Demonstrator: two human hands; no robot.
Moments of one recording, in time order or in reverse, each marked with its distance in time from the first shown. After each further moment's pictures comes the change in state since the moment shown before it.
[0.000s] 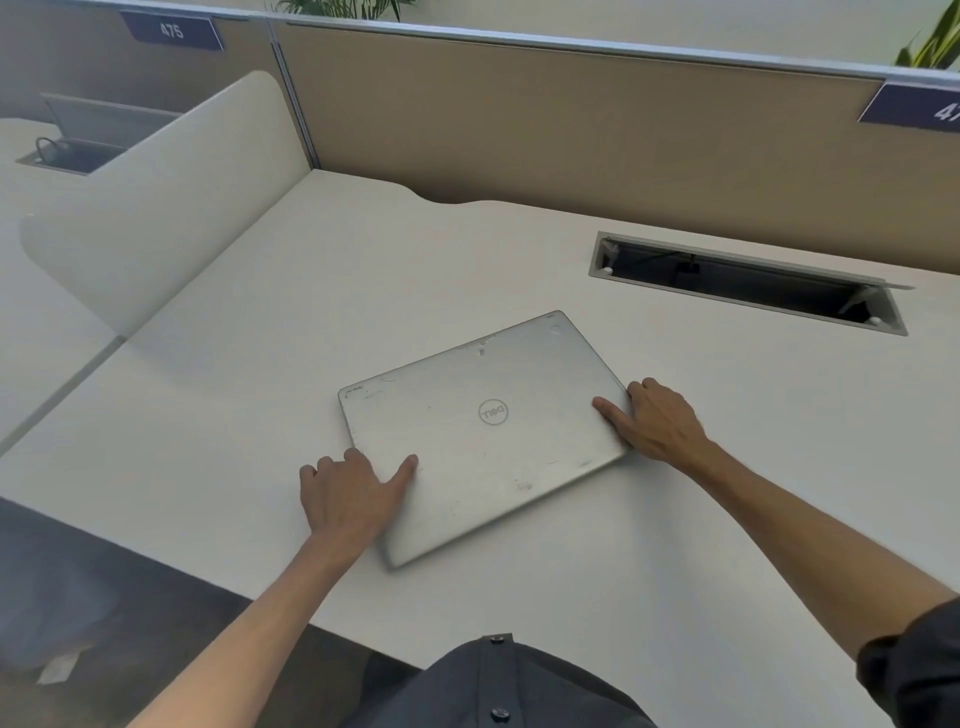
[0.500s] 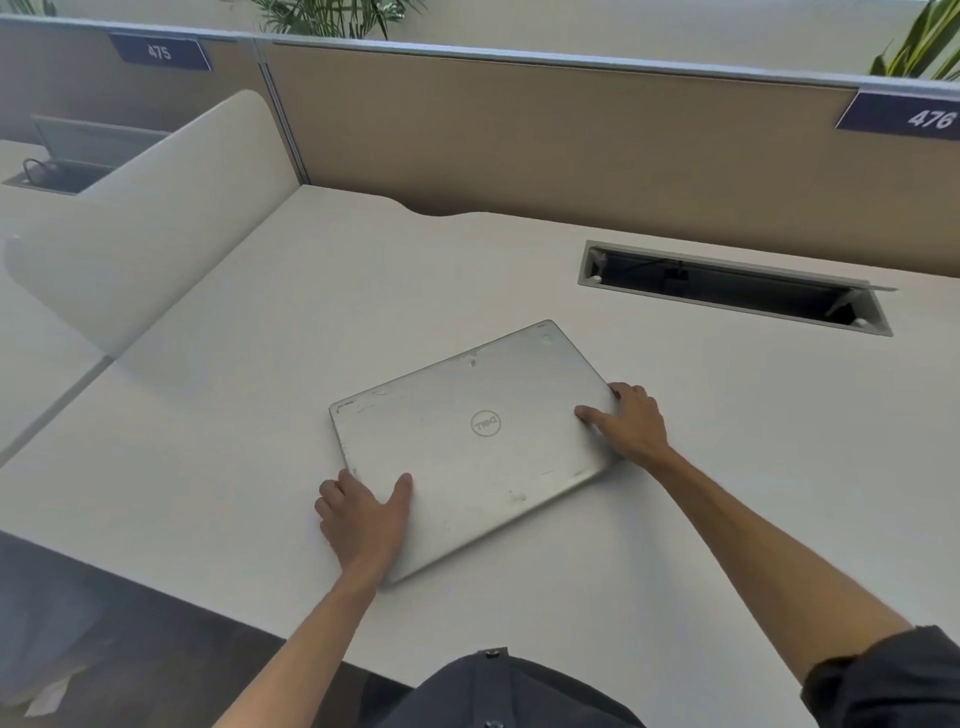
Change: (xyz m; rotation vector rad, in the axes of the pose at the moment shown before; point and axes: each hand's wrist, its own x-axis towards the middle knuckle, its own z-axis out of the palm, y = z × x) left_hand -0.015 0.026 0.020 -0.628 -0.010 -0.271; right_hand 0.006 -0.022 0.012 0.533 -0.028 0.259
